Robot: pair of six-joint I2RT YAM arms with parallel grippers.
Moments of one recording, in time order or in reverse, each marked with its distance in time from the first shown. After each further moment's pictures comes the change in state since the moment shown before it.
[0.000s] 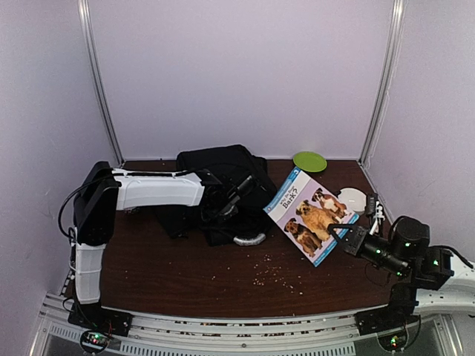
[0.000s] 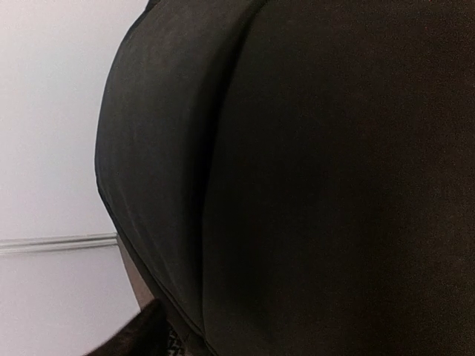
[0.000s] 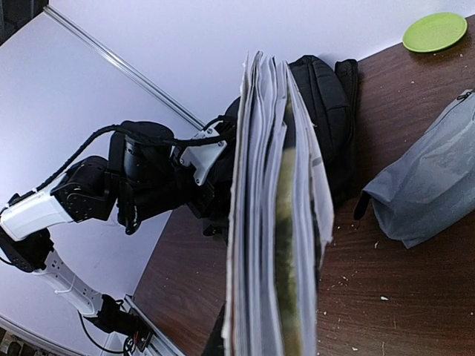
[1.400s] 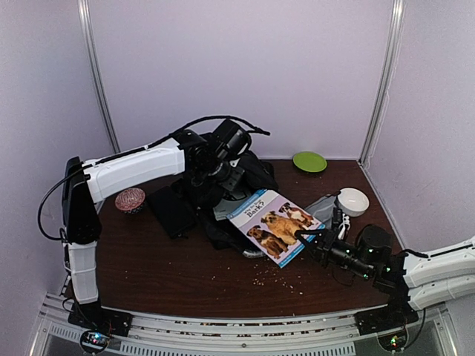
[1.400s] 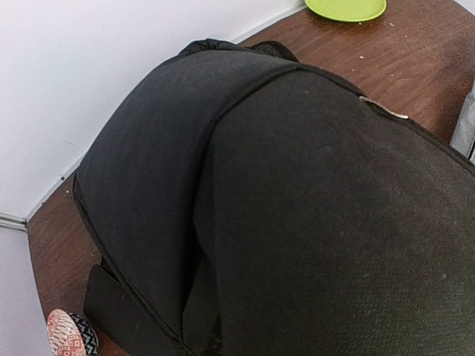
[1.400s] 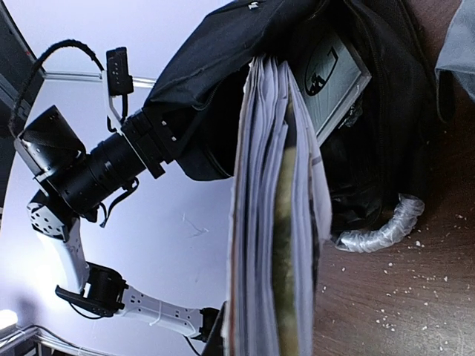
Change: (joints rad) left arm 0.041 -0.084 0.272 -0.174 0.333 -0.357; right arm -0.061 0.585 -0.173 0.854 -0.235 0.499
